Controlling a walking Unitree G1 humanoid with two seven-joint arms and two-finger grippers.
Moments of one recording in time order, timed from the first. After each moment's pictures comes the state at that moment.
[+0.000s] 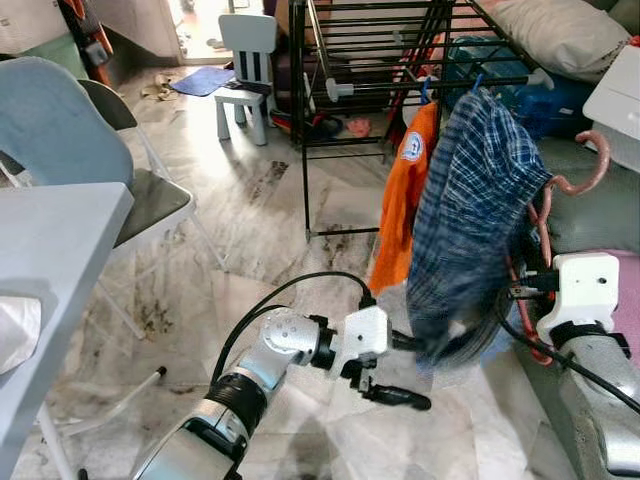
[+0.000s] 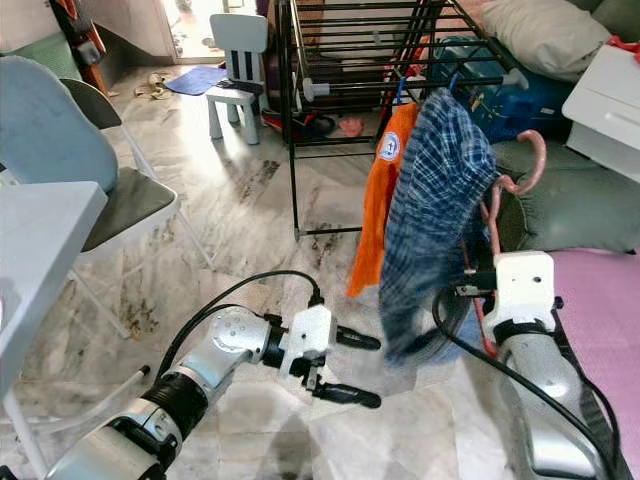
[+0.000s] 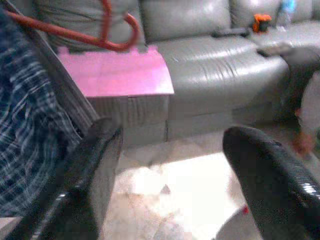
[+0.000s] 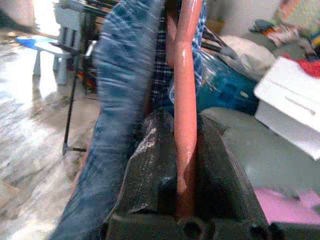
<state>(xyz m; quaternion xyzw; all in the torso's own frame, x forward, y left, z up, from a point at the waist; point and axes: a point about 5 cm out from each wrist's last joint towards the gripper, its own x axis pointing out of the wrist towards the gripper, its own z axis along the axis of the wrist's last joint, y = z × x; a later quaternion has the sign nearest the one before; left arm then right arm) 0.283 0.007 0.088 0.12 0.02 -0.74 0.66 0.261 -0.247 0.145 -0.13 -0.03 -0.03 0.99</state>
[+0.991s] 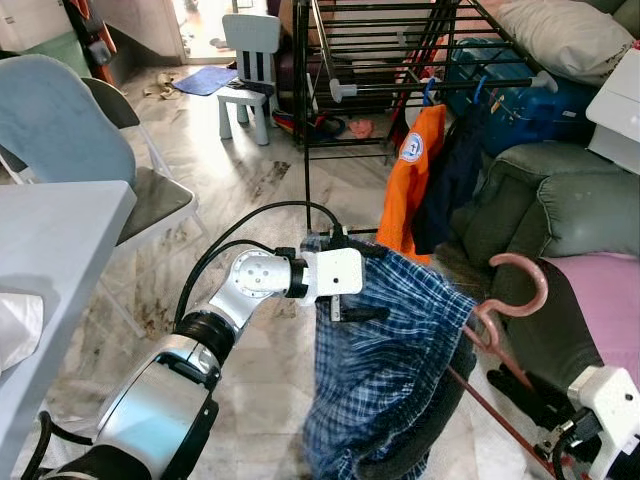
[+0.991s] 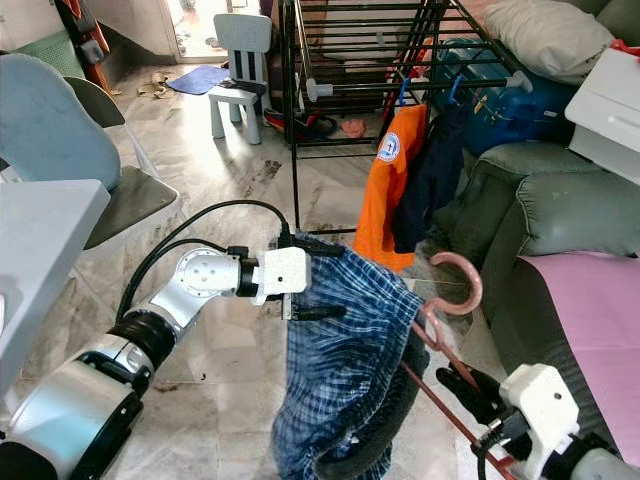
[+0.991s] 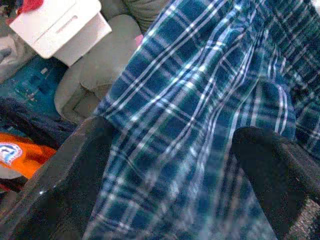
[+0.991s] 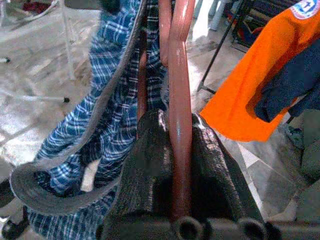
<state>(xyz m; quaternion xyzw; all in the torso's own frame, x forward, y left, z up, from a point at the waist) 0.340 0.044 0.143 0.33 -0.08 -0.62 0.71 0.158 -0.255 0.114 -0.11 0.13 0.29 0.94</state>
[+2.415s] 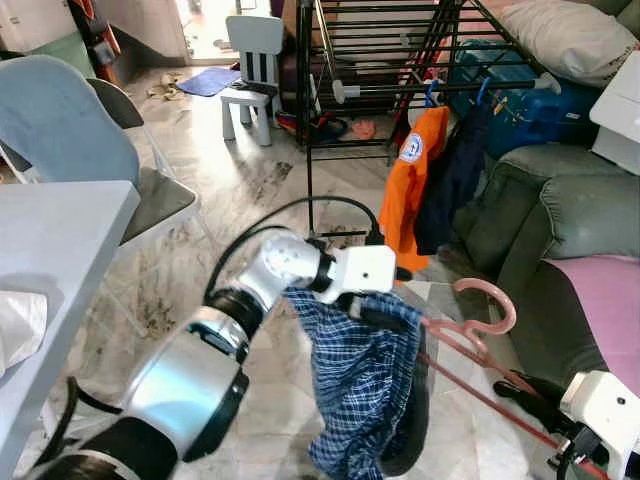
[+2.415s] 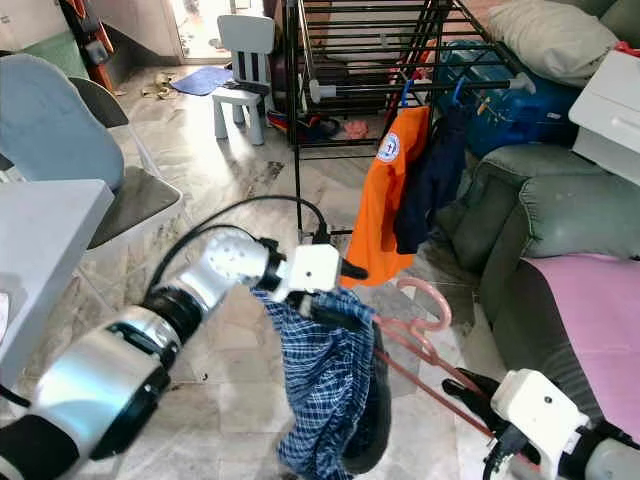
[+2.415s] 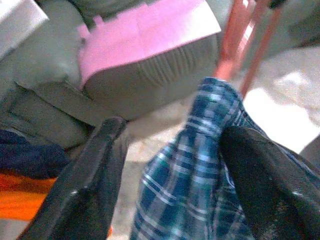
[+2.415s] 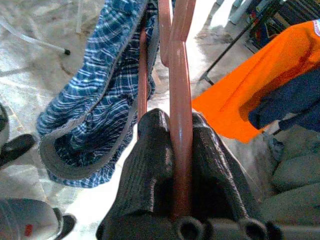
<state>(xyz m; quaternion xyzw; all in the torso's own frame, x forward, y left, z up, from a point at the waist) 0.343 0.022 0.154 0.34 0.00 -0.70 0.63 0.159 -0.263 0.126 -0.24 0.15 0.33 0.90</state>
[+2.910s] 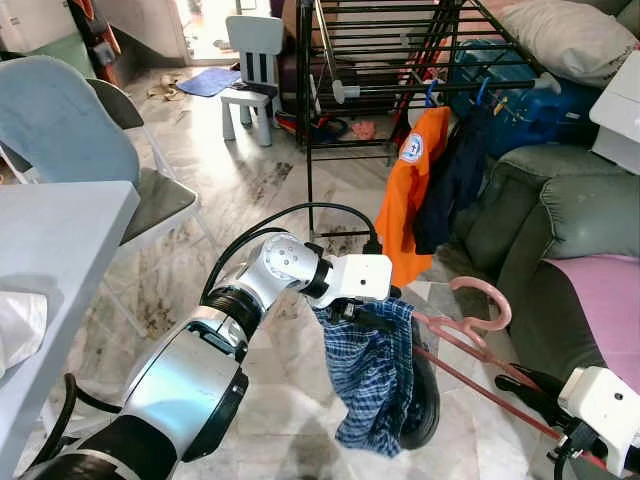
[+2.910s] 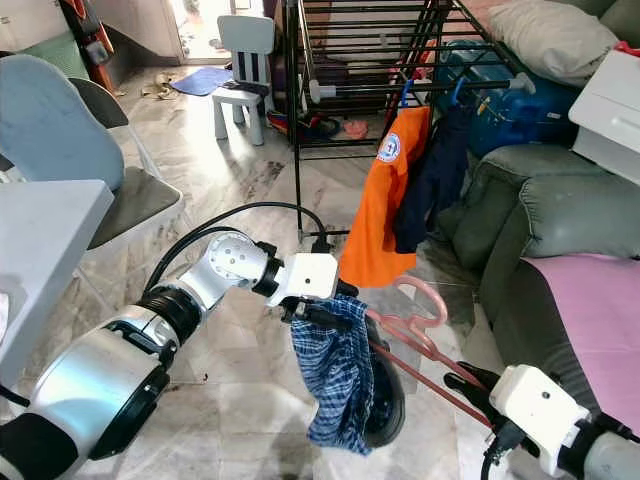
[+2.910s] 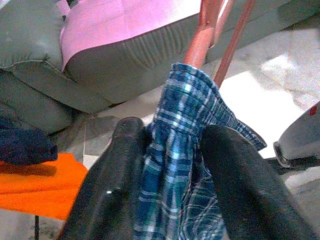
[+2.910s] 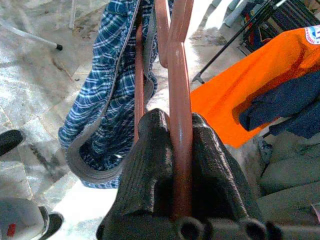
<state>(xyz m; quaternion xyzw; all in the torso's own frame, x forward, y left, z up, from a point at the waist) 0.341 0.021 0.144 0.35 0.03 -0.70 0.62 0.164 -0.262 0.128 -0.26 0.14 0.33 0.90</state>
